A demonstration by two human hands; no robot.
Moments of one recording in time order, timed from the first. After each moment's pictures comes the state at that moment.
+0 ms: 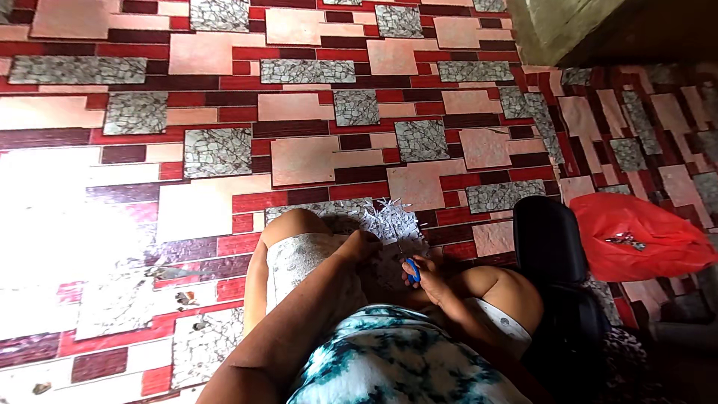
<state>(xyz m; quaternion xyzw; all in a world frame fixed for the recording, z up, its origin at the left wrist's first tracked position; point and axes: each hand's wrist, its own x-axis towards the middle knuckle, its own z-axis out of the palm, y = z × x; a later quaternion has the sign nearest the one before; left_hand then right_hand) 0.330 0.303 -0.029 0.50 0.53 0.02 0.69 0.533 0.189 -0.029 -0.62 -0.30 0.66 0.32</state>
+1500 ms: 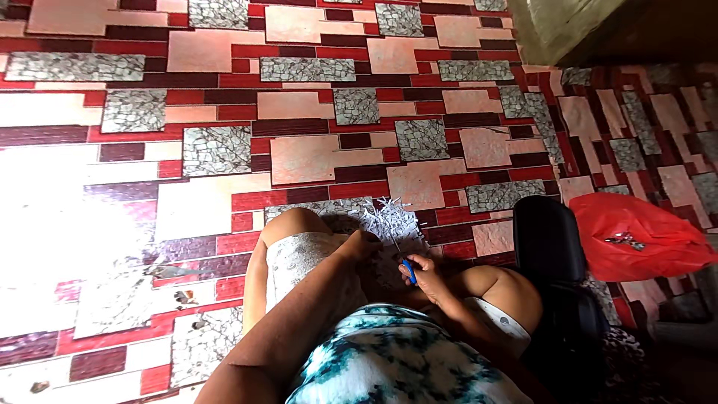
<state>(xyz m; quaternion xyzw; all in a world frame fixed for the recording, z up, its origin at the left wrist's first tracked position) 0.329 0.305 -0.030 0.52 0.51 0.00 0.68 0.528 0.190 -0.026 -0.64 -0.34 0.62 0.31</state>
